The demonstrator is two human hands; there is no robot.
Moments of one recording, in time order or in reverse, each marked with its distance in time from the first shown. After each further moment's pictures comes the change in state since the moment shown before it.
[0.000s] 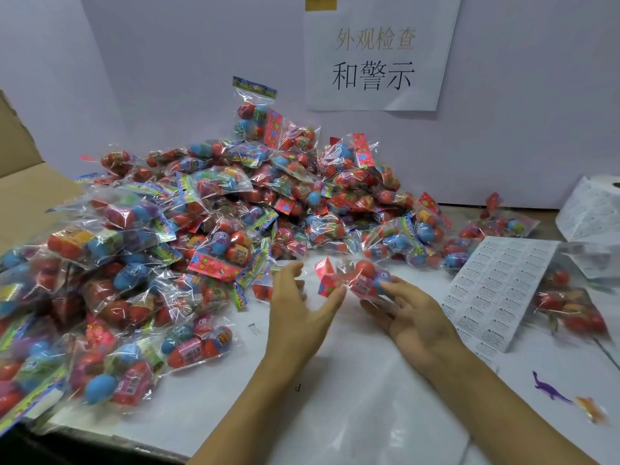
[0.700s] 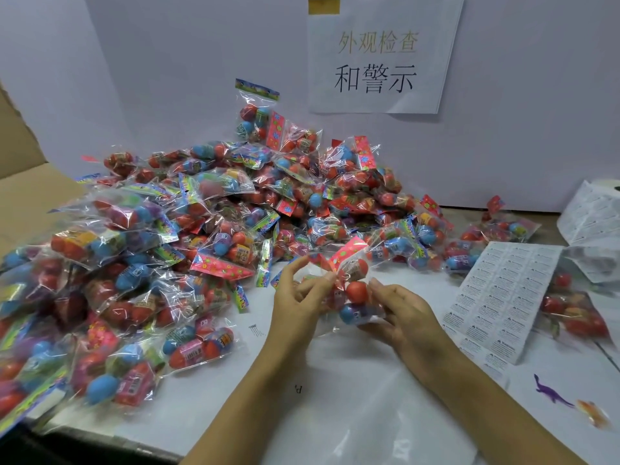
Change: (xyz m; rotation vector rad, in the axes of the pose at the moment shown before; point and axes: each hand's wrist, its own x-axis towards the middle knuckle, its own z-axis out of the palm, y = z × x) left_hand 0.005 0.013 0.002 -0.708 -0.124 -0.251; right_hand -0.010 0.006 0.001 -0.377 -0.116 -0.073
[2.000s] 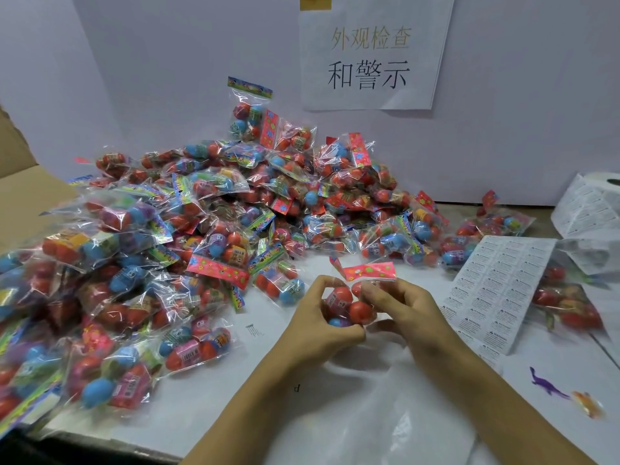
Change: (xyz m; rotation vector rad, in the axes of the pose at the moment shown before) left_hand -0.006 -0.015 -0.007 0.355 -0.380 -0.060; right_hand -0.009 -0.011 -0.003 -0.215 -0.041 -0.144
